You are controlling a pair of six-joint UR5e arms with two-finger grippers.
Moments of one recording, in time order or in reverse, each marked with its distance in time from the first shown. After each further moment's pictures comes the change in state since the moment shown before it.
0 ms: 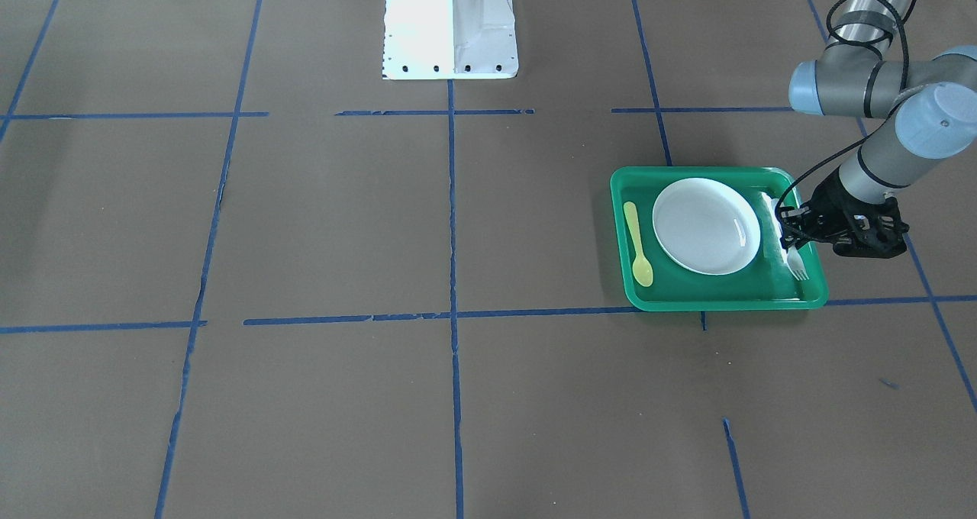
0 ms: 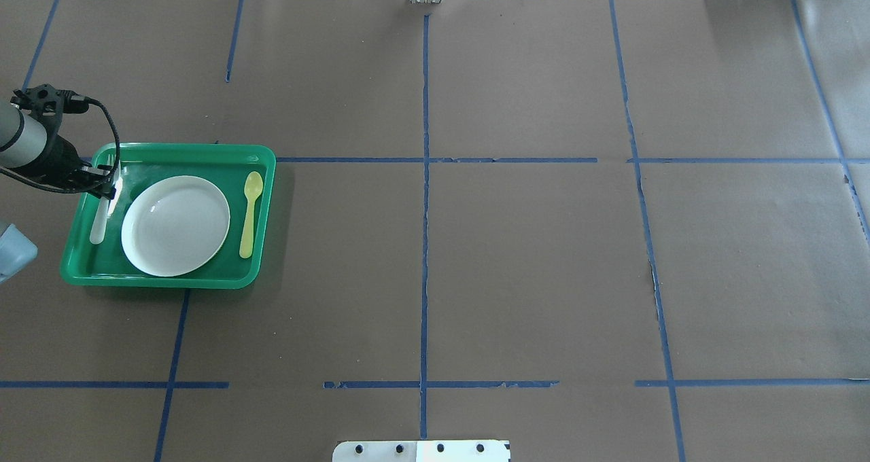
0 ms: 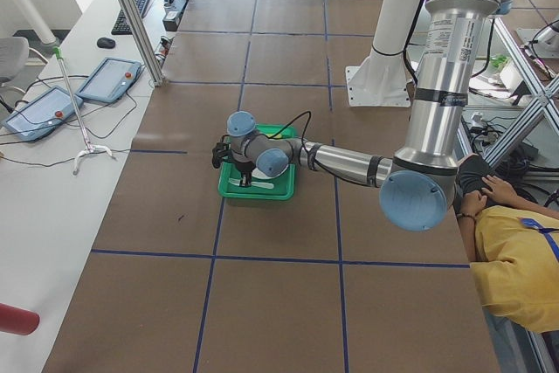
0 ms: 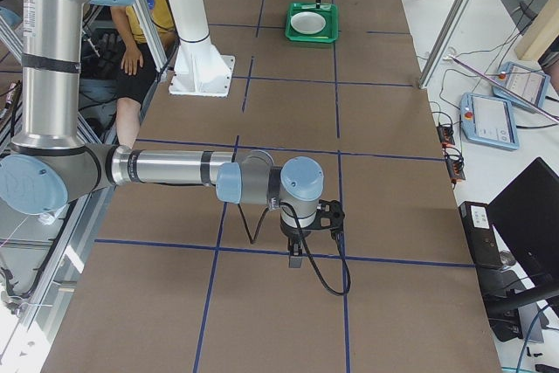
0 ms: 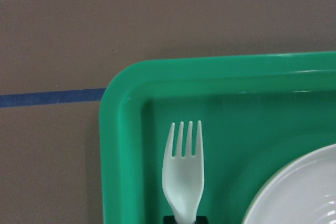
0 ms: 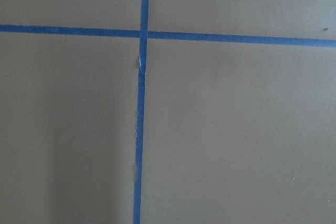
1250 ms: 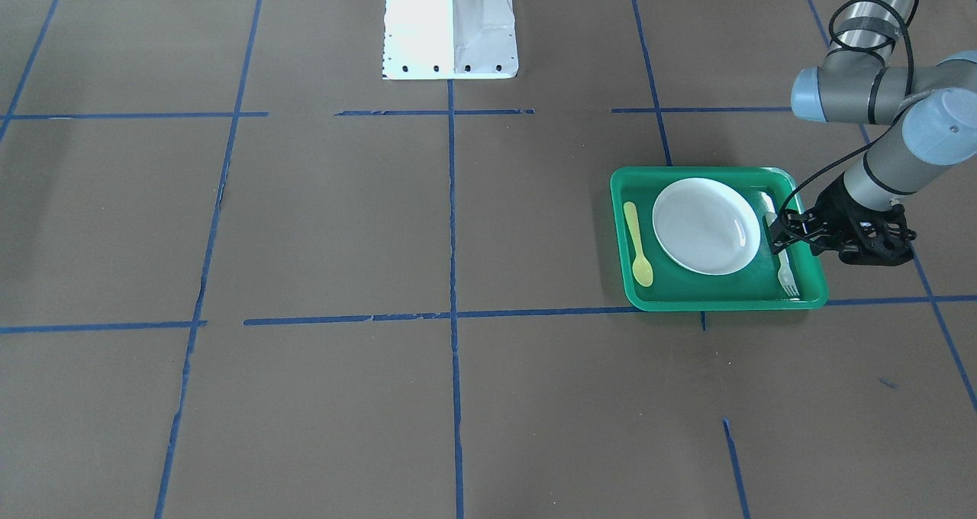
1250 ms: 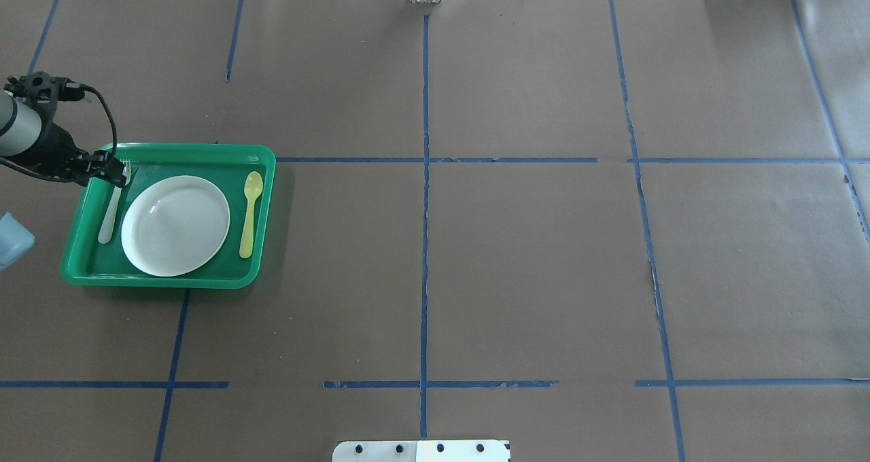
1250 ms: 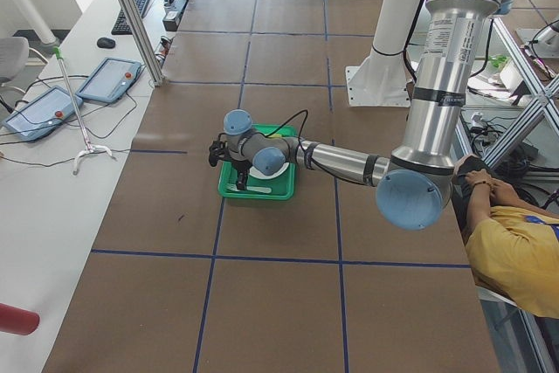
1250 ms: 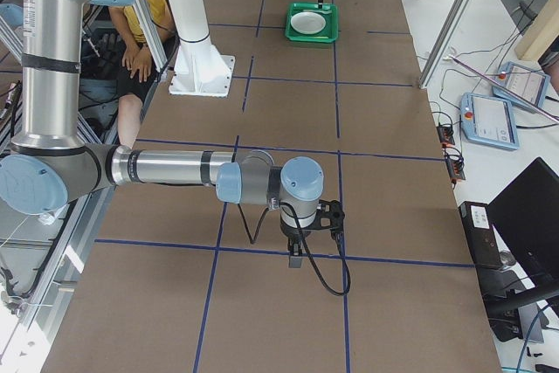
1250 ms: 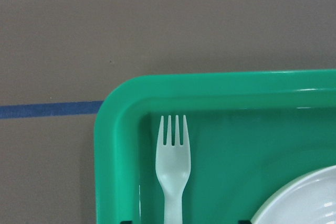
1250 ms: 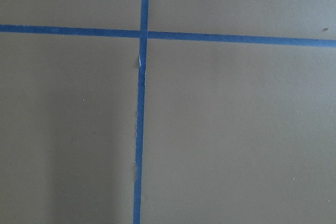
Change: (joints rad) left arm -0.039 -0.002 -0.026 0.002 -0.016 0.020; right arm 0.000 0.000 0.000 0.000 0.000 0.000
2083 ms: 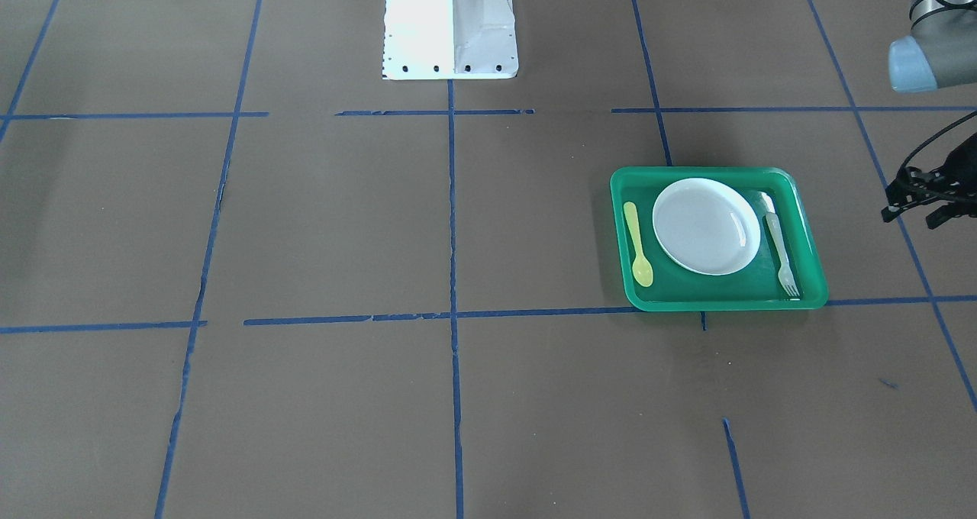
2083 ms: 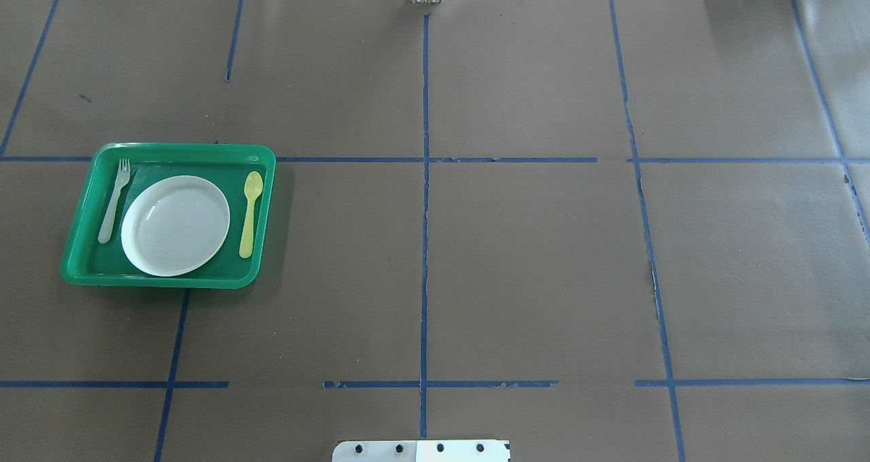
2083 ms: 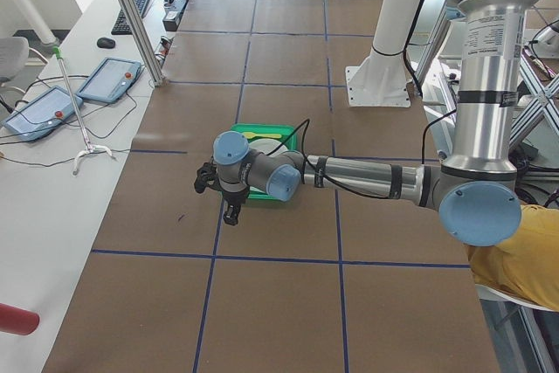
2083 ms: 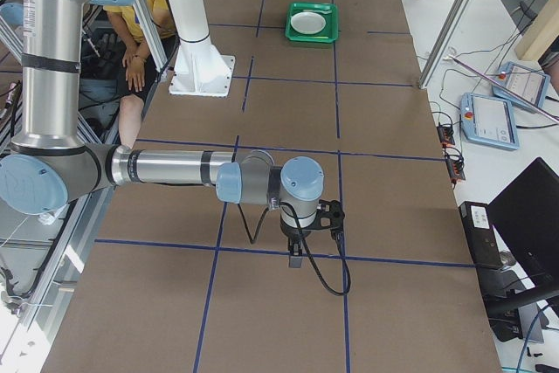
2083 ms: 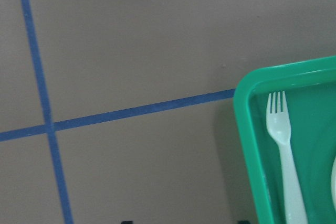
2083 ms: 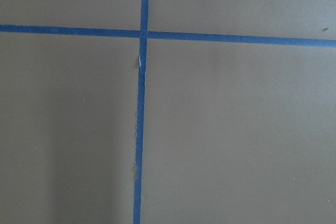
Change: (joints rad) left arm -0.354 0.144 -0.068 0.229 -0.112 0.611; right arm 0.000 0.000 0.000 0.000 0.000 -0.001
